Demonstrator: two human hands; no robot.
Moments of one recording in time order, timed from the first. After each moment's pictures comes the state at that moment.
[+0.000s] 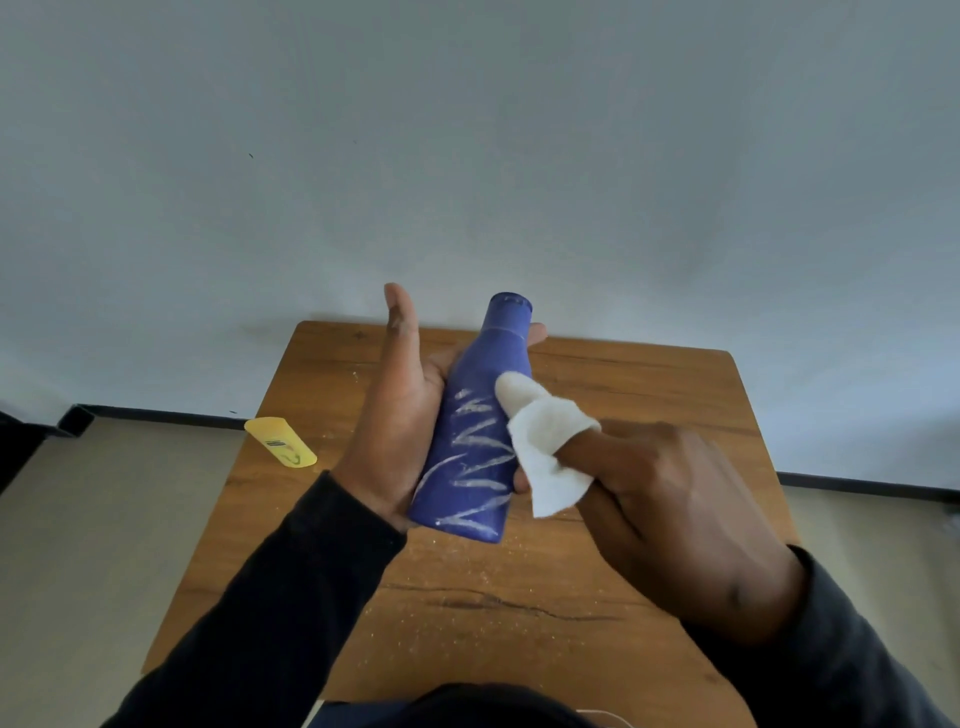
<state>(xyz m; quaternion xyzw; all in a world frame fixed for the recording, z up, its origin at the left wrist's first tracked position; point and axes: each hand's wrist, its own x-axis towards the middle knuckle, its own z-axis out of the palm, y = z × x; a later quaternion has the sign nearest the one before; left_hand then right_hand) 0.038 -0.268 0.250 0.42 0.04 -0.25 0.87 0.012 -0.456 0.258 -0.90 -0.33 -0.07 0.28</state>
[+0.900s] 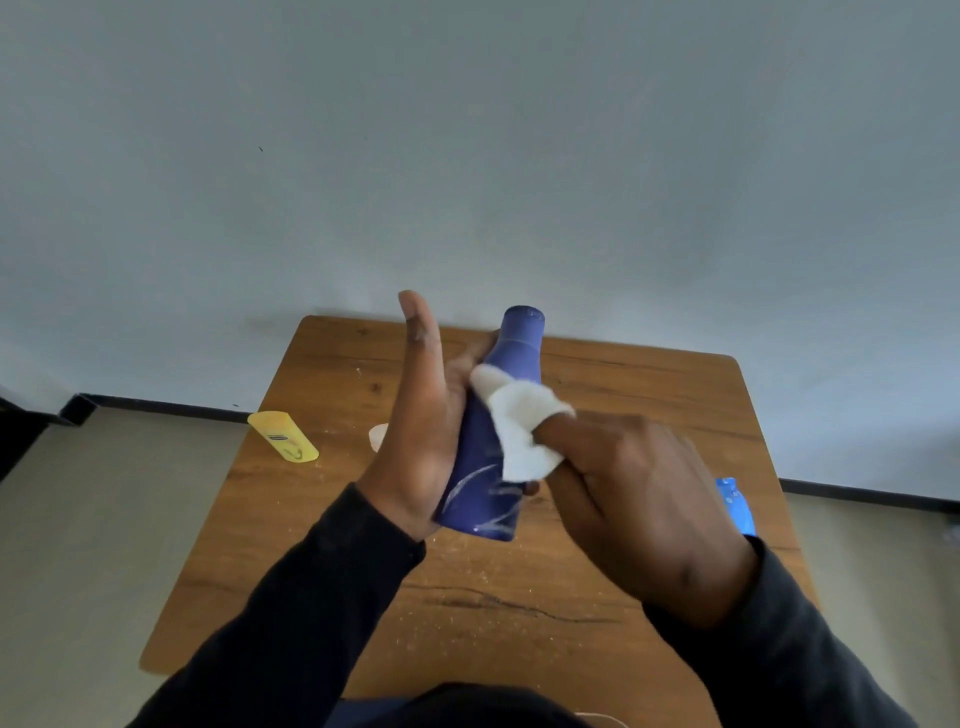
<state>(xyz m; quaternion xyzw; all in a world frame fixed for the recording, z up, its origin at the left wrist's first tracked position) 0.035 -0.276 0.244 0.46 0.04 -0.19 0.87 0.019 -0.436 0.258 -0.92 -0.30 -0.08 0.25</state>
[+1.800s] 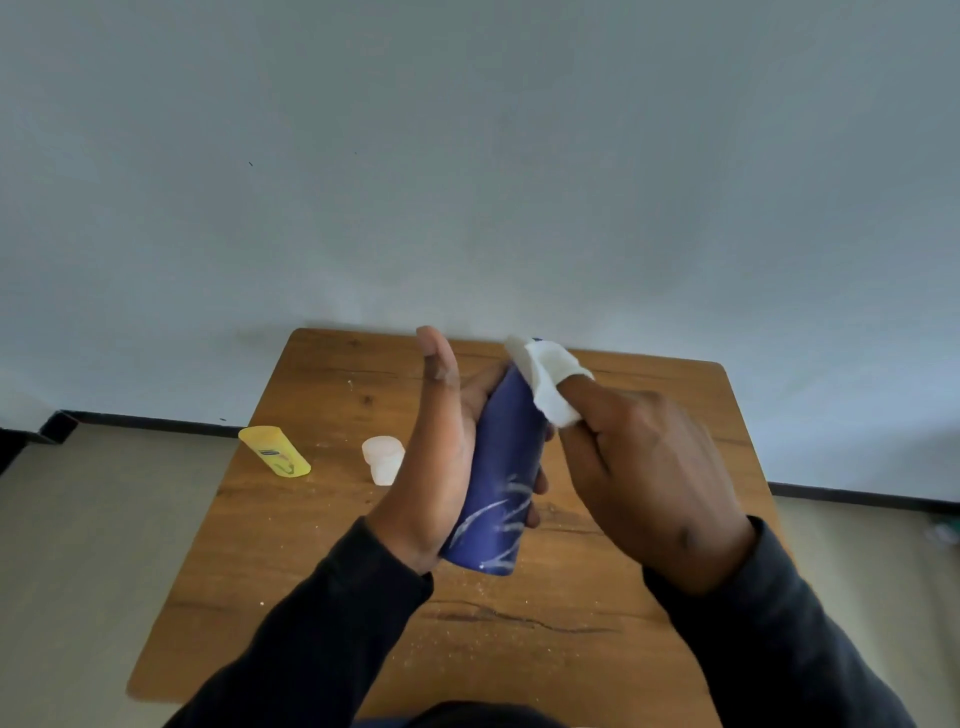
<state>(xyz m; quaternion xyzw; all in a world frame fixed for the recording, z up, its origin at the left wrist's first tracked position) 0.026 -0.279 0.235 0.54 0.01 -0.20 0.82 0.035 -0.438 0.258 -0.94 -0.23 -0.10 0.23</state>
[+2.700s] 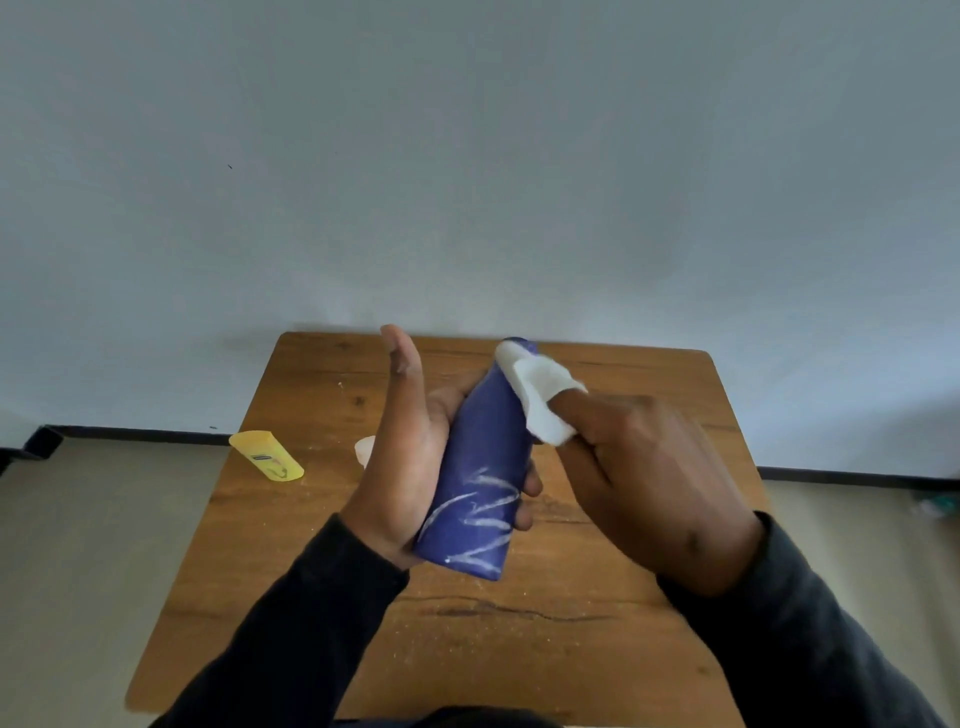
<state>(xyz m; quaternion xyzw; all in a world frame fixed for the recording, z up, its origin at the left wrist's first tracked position) 0.024 -0.268 0.233 0.44 0.00 -0.25 0.86 0.024 -0.445 0.262 -0.93 -0.27 -0.09 0.22</state>
